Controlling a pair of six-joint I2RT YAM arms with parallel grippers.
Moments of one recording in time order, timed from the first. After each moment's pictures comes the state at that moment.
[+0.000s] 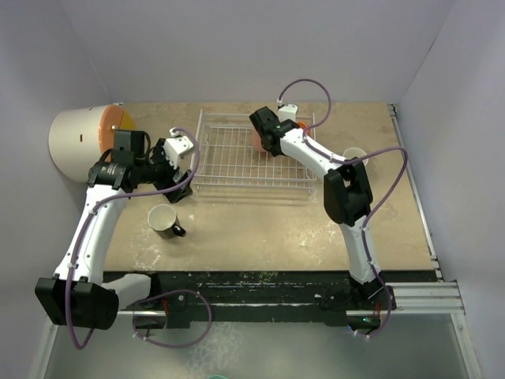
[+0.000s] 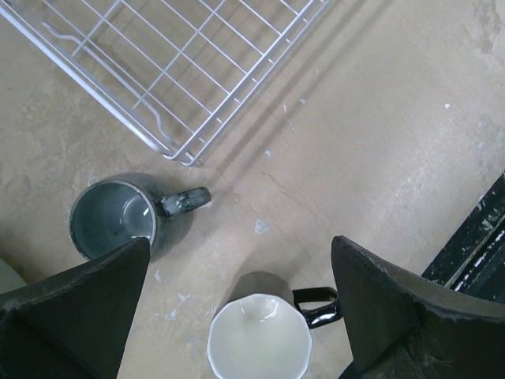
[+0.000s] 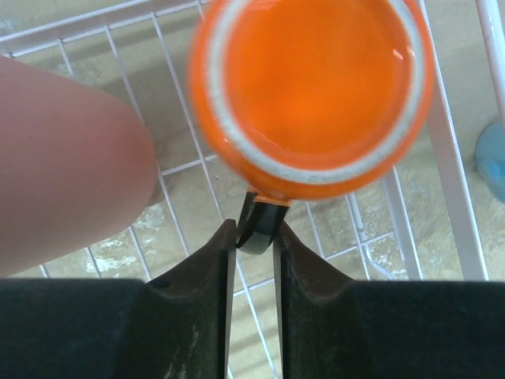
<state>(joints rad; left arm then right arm) -0.09 1.17 1.20 -0.91 0.54 0.63 0.58 2.22 1.95 -0.81 0.74 0.69</state>
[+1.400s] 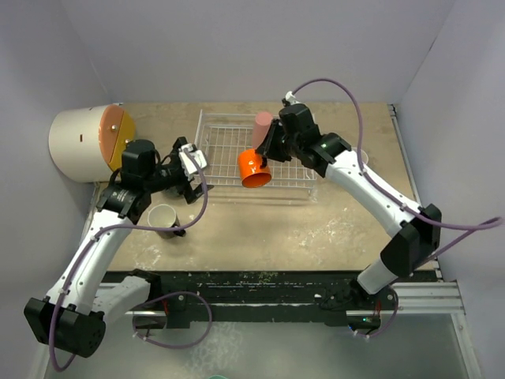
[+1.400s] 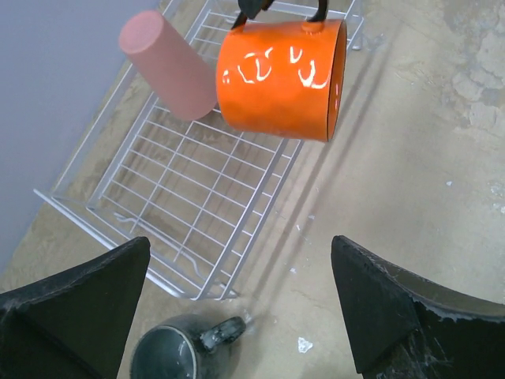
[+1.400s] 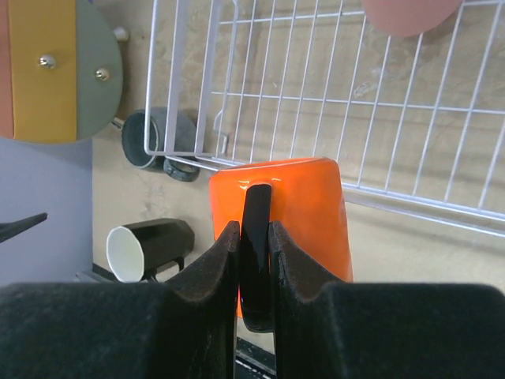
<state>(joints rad) -0.27 0.99 0.99 -0.44 0.63 0.65 0.63 1.55 1.54 -0.59 0.06 0.73</state>
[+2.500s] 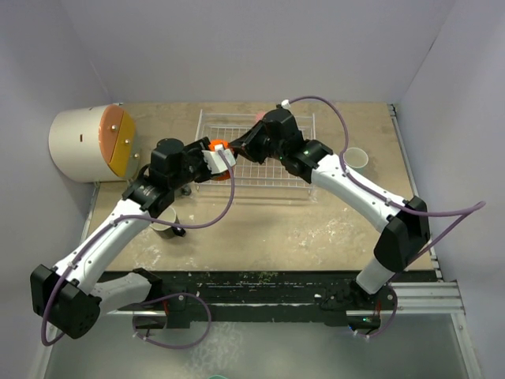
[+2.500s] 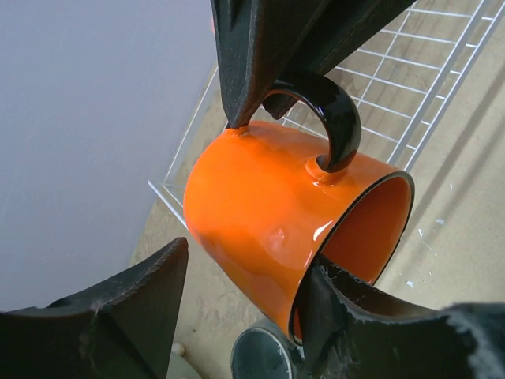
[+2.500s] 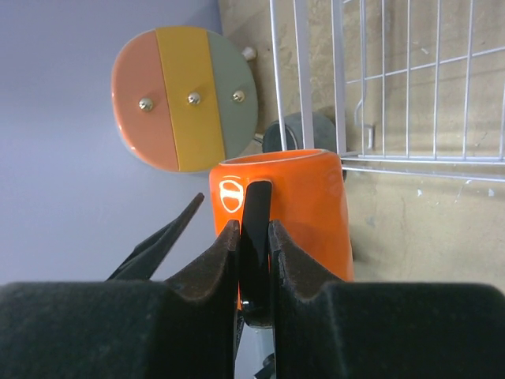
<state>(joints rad) -0.48 1.12 0.98 -0.21 0.13 0.79 0.73 1.65 1.54 -0.37 0.02 1.22</state>
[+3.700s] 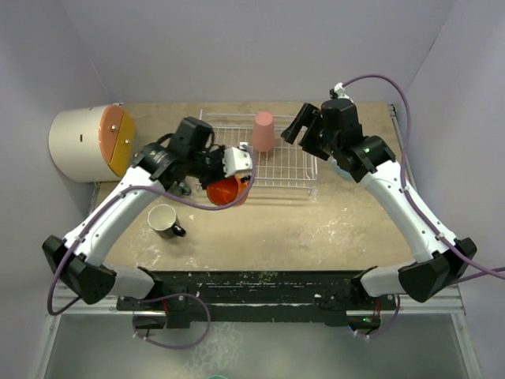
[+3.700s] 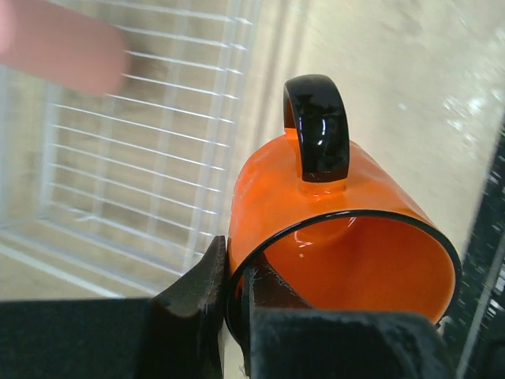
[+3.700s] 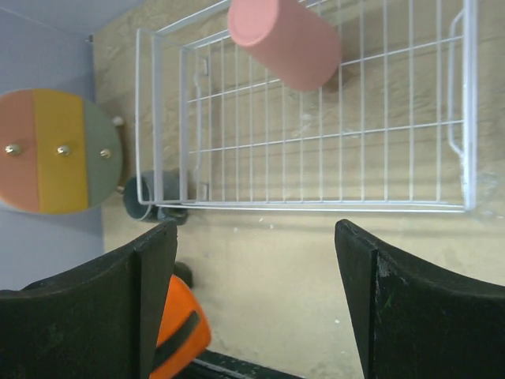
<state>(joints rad) -0.57 1.33 1.47 -0.89 0.32 0.76 0.50 1.37 1.51 -0.69 0.12 0.79</state>
